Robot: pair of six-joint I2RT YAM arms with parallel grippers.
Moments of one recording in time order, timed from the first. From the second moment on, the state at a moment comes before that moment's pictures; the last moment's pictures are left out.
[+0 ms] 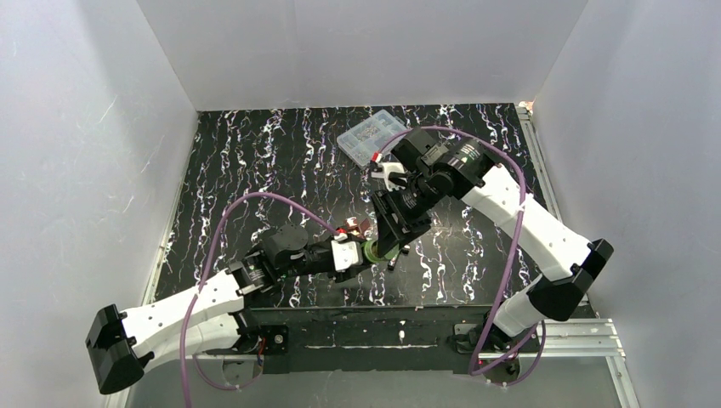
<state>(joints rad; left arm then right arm) -0.99 0.85 0.56 0.02 0.33 0.39 0.85 1.51 1.76 -1.43 -0.53 0.36</state>
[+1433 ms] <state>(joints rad) -1.01 0.66 0.52 -0.01 0.16 0.25 0.50 1.58 0.90 -0.76 0.05 0.63</state>
